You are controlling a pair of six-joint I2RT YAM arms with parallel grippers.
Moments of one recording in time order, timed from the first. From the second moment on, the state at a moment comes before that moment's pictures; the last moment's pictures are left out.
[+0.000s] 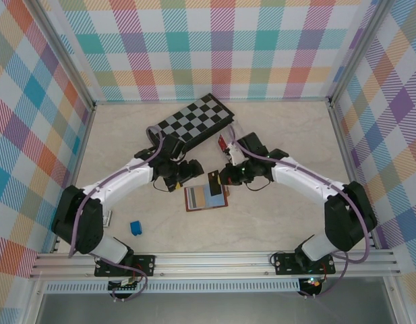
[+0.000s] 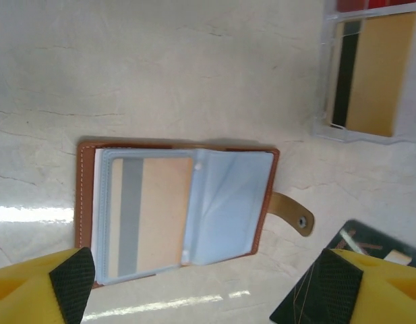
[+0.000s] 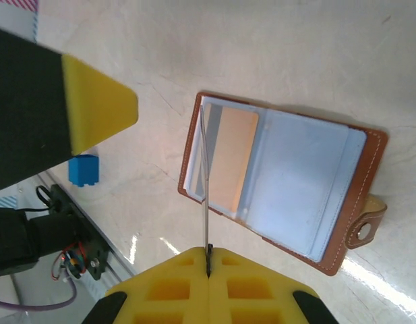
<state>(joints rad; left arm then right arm) -0.55 1.48 1.07 -0.67 0.24 -0.95 0.59 1.50 1.07 -0.56 -0.55 0.47</state>
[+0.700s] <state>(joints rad) -0.48 1.33 1.06 -0.87 0.04 -0.86 0.45 1.50 1.56 -1.01 -0.12 0.09</state>
